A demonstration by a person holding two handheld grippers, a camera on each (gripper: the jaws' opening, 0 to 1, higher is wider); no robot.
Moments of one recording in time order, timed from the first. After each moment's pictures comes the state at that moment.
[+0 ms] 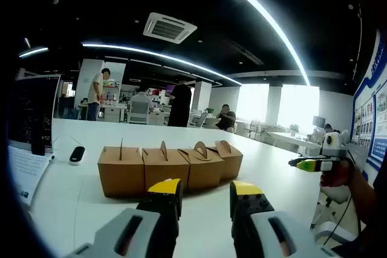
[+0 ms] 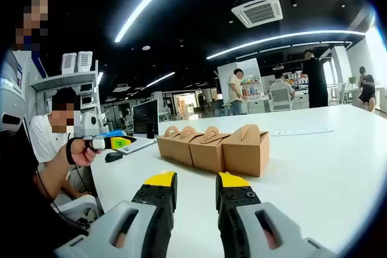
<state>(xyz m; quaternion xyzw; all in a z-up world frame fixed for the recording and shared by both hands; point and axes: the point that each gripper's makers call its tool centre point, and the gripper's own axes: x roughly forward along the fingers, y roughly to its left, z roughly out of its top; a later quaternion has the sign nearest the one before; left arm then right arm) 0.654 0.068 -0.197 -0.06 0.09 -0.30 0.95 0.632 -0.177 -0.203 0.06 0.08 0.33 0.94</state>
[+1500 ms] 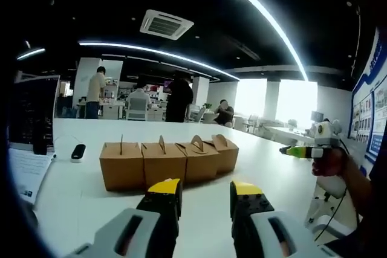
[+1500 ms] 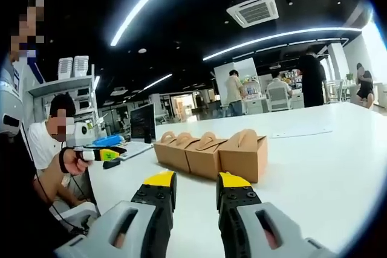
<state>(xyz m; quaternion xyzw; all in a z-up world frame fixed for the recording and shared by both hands) 0.641 0.073 -0.199 -0.05 0.10 -0.31 0.95 0.649 -0.180 -0.193 0.07 0.08 0.32 0.94</state>
